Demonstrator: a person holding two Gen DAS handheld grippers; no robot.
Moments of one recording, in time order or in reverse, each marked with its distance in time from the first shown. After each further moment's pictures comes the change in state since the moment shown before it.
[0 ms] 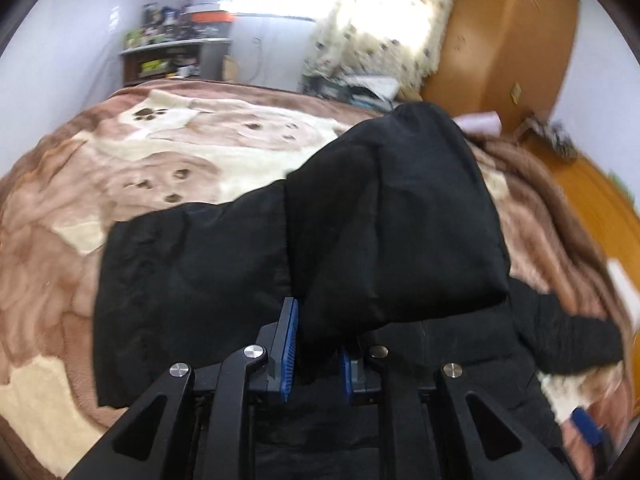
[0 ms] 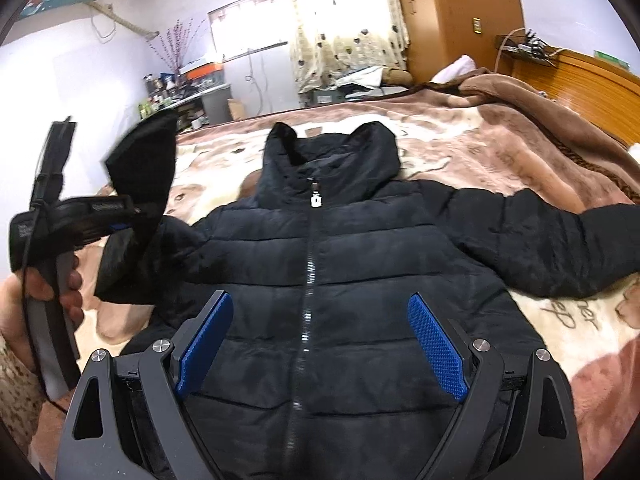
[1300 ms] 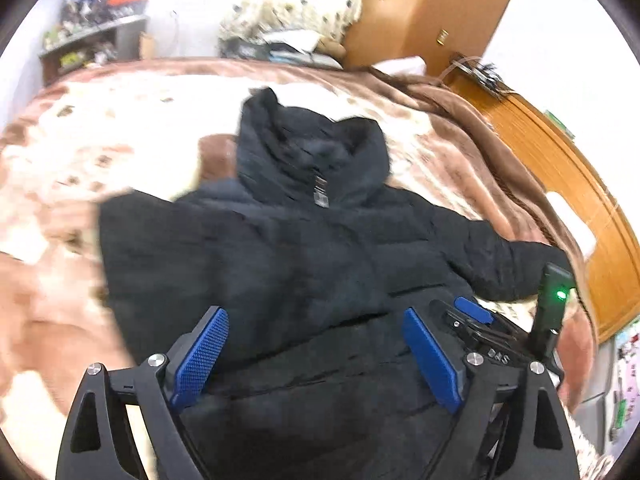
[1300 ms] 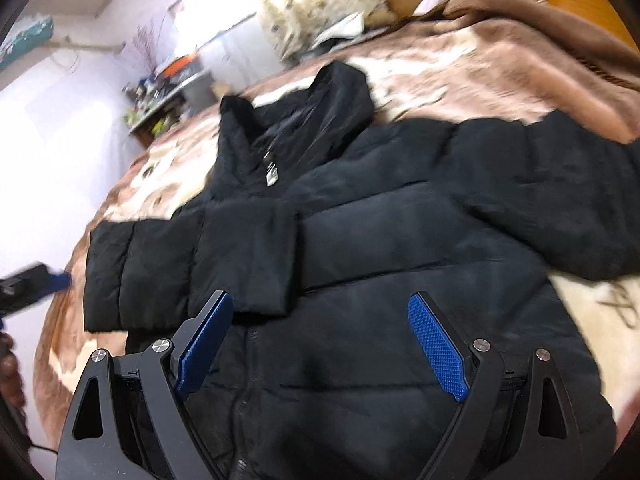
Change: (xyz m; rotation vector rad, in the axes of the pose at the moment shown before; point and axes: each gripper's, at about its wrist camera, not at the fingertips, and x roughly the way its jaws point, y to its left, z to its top) left arm -0.032 -0.025 -0.009 0.145 0.160 -0.202; right arm 0.102 -0.074 0.013 0.164 0.176 0.148
